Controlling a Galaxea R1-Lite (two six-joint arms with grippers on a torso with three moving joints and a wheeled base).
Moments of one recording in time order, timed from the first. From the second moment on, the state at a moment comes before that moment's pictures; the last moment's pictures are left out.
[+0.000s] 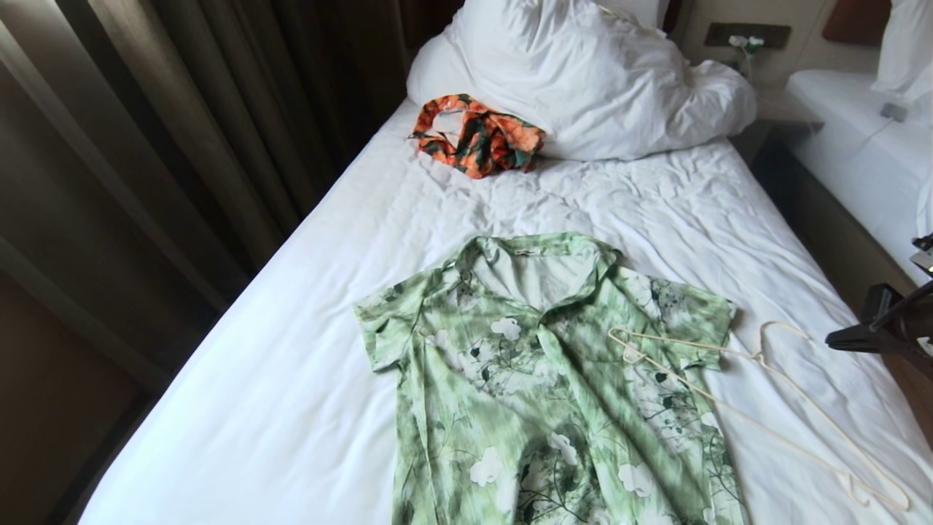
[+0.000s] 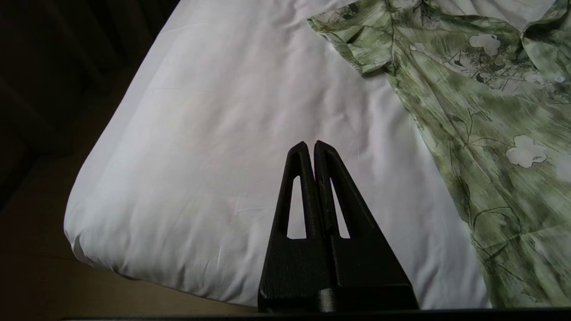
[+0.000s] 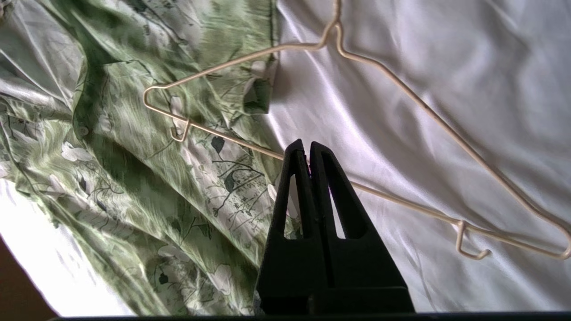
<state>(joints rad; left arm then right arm) 0.00 0.00 -0.03 0.07 0.01 -0.03 -0.34 1.68 -1.16 0.35 0.40 0.41</state>
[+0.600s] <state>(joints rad) 0.00 0.00 -0.03 0.07 0.01 -0.03 -0.61 1.99 -1.31 0.70 0.73 -0.11</state>
